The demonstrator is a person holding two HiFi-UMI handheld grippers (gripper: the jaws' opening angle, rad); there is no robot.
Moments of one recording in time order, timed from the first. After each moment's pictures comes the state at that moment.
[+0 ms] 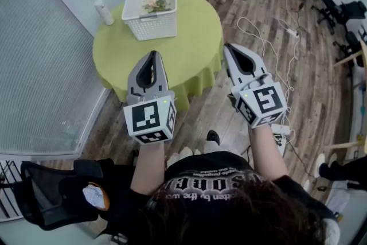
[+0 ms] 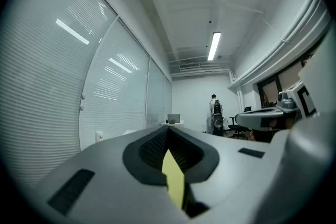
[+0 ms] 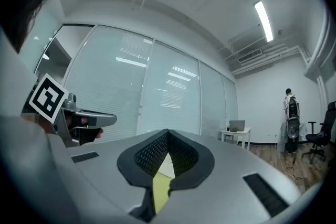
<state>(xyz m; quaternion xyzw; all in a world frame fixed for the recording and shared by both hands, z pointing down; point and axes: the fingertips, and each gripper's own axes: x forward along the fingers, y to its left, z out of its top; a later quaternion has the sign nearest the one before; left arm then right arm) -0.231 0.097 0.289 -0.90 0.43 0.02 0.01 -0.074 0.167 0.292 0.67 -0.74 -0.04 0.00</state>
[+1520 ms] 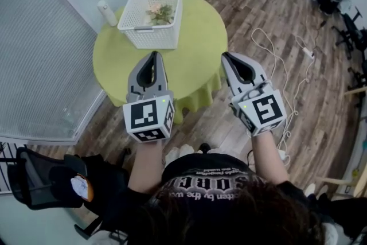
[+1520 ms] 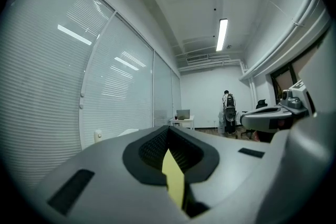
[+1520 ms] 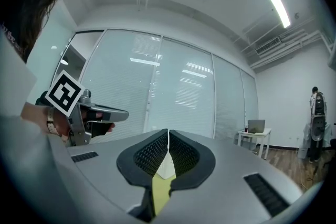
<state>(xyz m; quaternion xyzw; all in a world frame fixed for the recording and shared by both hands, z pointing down) -0.139 0.029 0.303 -0.87 0.49 -0.01 0.01 0.013 0.091 0.311 0.58 -0.81 -0.06 0.02</state>
